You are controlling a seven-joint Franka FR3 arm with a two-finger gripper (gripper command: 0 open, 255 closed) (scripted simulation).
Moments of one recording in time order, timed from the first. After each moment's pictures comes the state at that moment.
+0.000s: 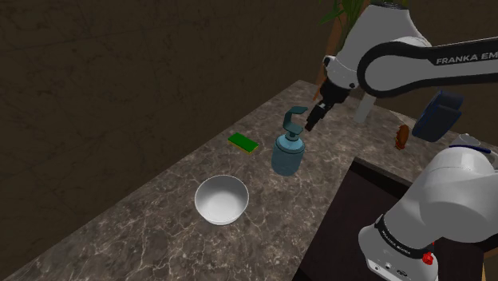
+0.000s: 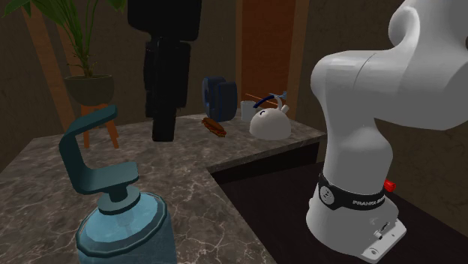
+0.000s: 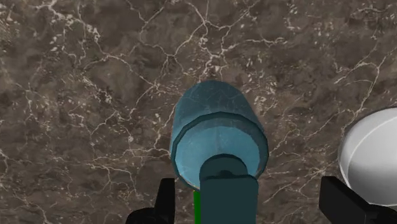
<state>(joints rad) 0.05 -0.77 -0.11 -2.75 -0.06 2.19 -0.12</state>
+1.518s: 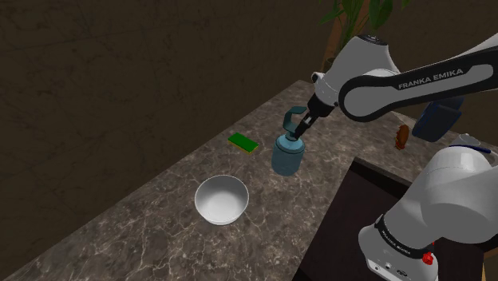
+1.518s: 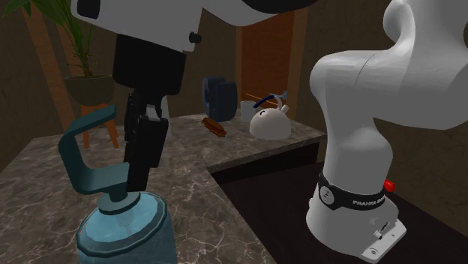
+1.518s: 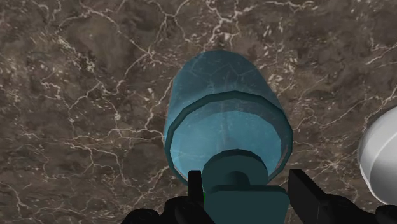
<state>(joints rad) 0.08 -0.62 -0.16 -2.85 -0.05 2.53 -0.19</state>
